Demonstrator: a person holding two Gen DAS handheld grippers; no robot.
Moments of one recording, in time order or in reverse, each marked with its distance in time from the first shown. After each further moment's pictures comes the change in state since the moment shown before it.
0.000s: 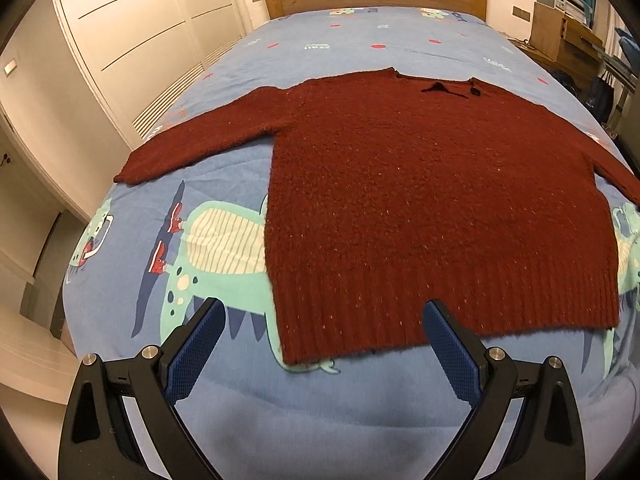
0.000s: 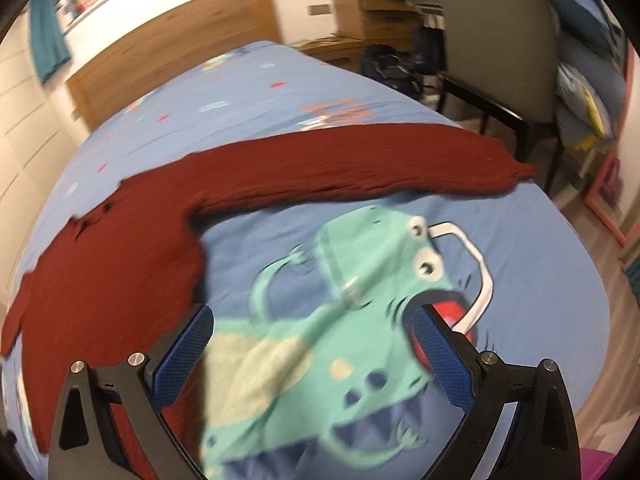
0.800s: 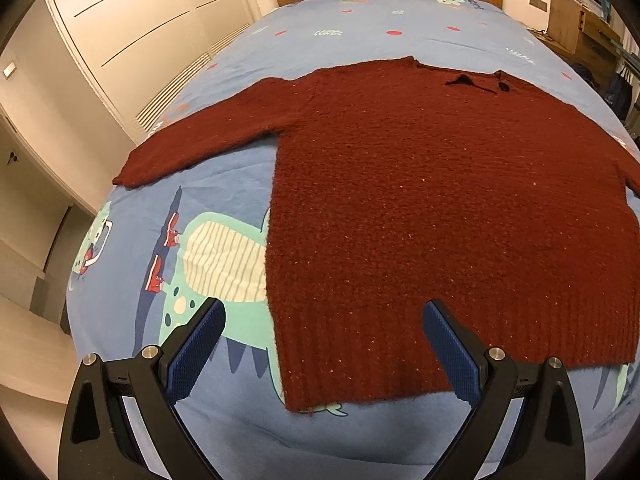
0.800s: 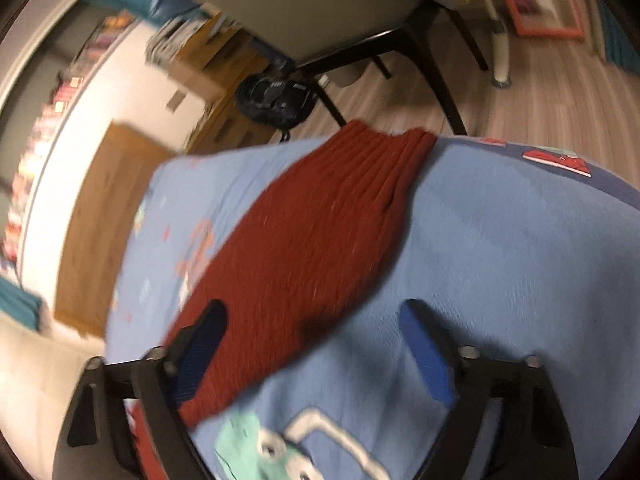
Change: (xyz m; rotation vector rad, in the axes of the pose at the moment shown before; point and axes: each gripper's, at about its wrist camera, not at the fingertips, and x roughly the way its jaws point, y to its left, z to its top) left arm 0.032 -0.001 0.032 -0.011 0.054 0.062; right arm 0.068 -0.210 0.064 0.762 -0.114 0.141
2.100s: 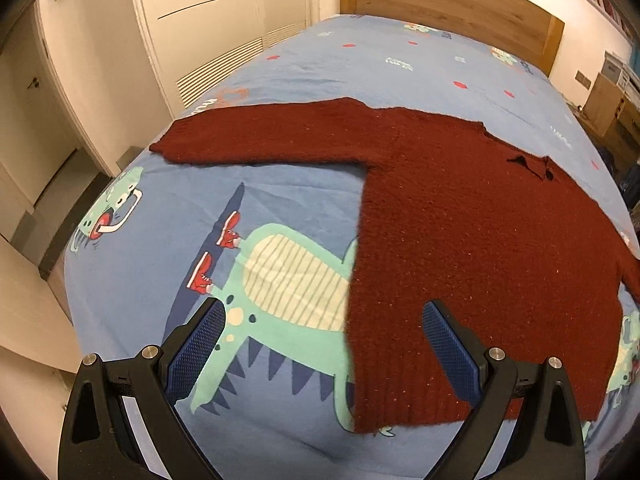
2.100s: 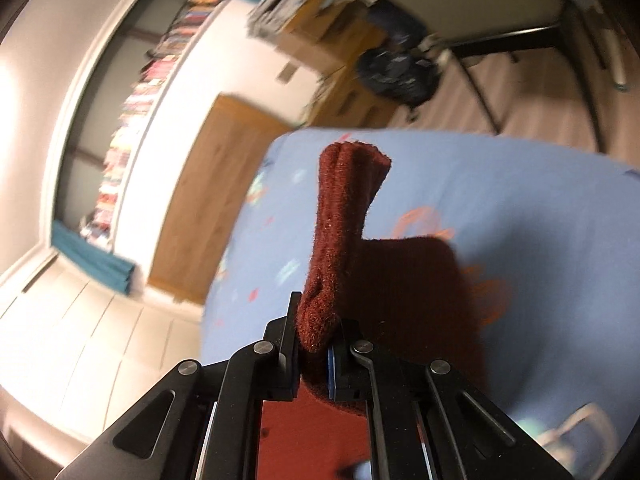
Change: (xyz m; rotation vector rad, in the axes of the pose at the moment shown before) left arm -0.017 0.101 0.014 -0.253 -0.036 -0.065; right arm 0.009 0.199 0.005 -0.120 0.135 0.394
